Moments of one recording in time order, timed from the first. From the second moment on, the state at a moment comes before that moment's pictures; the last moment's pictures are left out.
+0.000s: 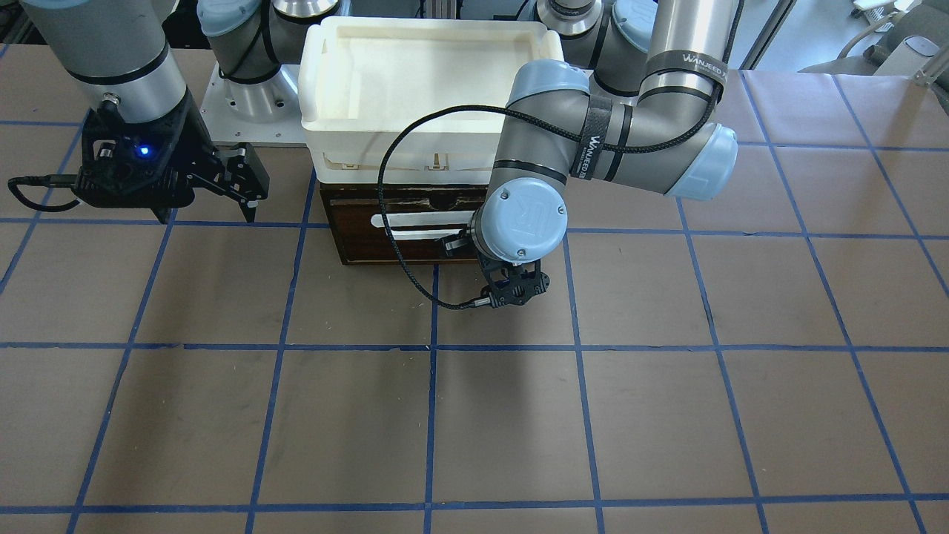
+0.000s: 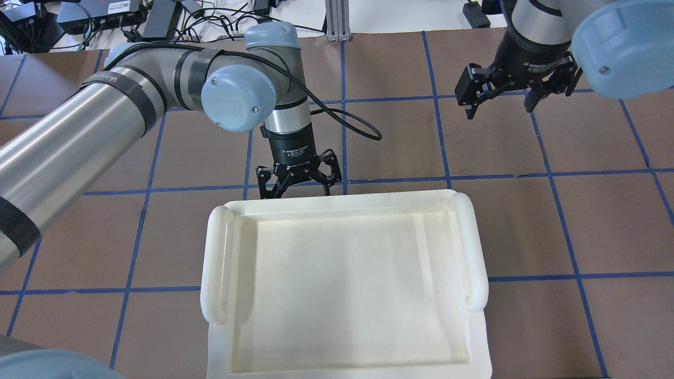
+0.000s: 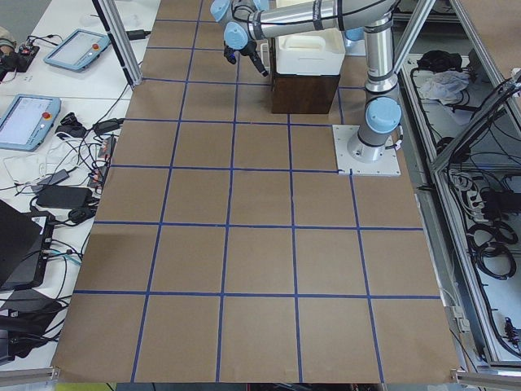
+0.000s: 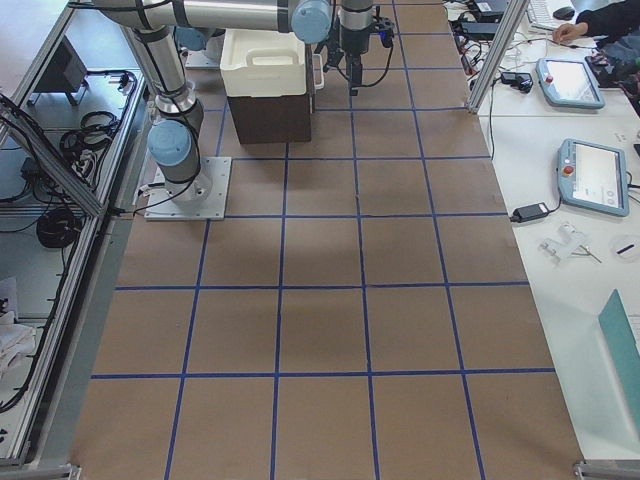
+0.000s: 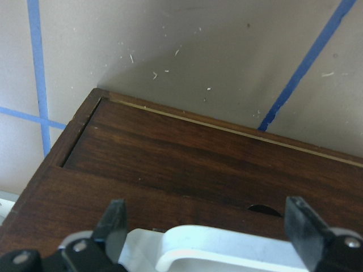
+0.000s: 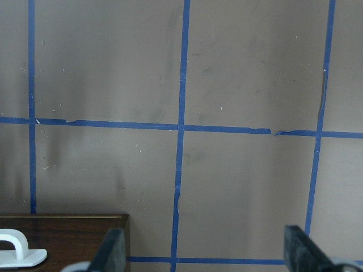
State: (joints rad) left arm -1.83 -1.97 -1.52 -1.73 1.39 -0.54; right arm 1.57 -1.53 1.58 -1.65 -1.61 -0.06
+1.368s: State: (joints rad) left arm -1.76 -1.91 -1.43 -1.69 1.42 -0.42; right arm 1.57 -1.53 1.58 -1.65 -1.61 -0.07
